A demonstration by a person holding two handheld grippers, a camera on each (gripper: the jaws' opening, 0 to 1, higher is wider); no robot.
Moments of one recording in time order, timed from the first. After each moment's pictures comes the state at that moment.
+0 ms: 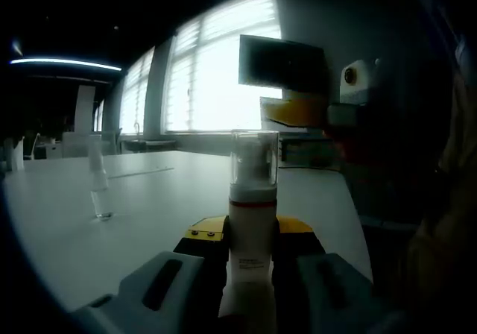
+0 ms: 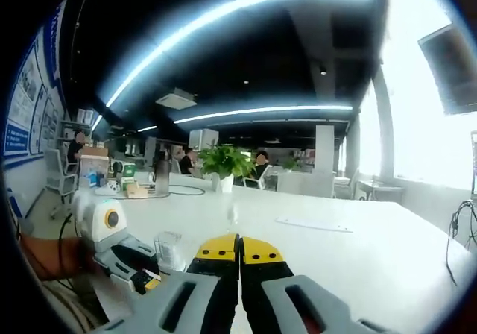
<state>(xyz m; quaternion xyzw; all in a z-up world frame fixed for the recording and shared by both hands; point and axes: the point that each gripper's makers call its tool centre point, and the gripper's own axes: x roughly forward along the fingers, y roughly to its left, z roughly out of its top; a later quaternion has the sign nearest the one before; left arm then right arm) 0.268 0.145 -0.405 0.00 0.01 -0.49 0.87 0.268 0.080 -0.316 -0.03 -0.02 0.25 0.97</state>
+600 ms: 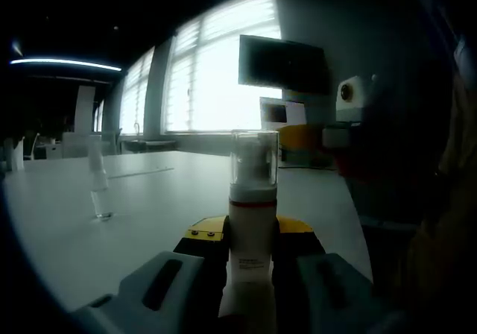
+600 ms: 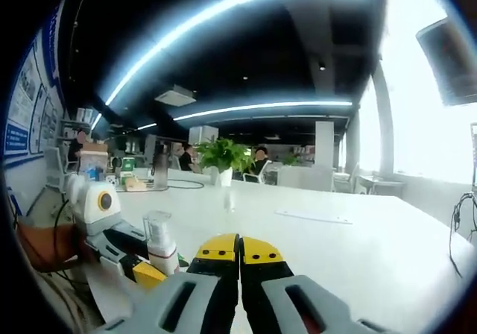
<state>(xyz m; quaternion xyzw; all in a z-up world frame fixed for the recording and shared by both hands) 0.268 0.146 -0.406 0.00 0.01 -0.49 0.87 0.274 0.073 -0.342 -0.03 -0.01 0.25 0.97</state>
